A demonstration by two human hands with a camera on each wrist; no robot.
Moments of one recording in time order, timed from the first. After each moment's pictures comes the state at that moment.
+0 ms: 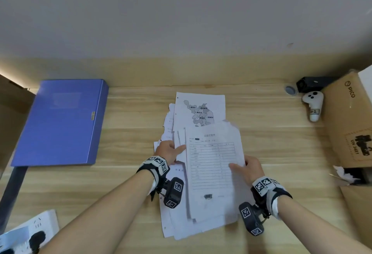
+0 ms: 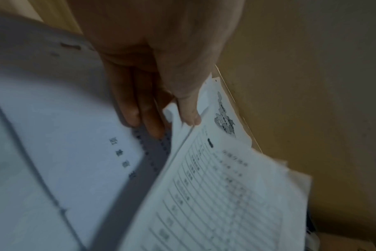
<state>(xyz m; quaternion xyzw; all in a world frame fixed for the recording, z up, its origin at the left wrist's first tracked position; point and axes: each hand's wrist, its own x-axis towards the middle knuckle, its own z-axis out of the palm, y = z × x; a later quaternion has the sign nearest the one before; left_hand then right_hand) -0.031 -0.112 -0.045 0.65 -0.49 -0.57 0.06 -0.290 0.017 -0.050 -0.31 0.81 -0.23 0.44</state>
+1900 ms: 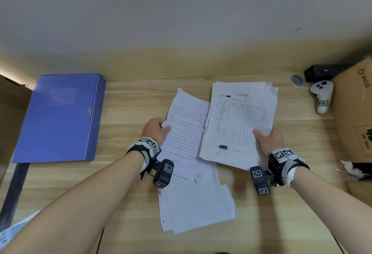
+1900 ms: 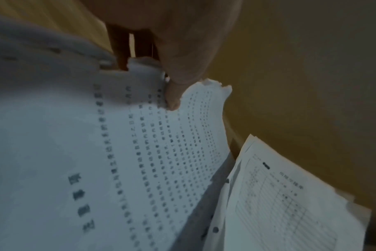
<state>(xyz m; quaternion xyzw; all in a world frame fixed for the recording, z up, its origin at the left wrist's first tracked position) -0.017 -0.164 -0.051 0.69 -0.61 -0.39 0.09 -0.349 -0.033 -0.026 -0.19 0.85 -0.33 0.36</state>
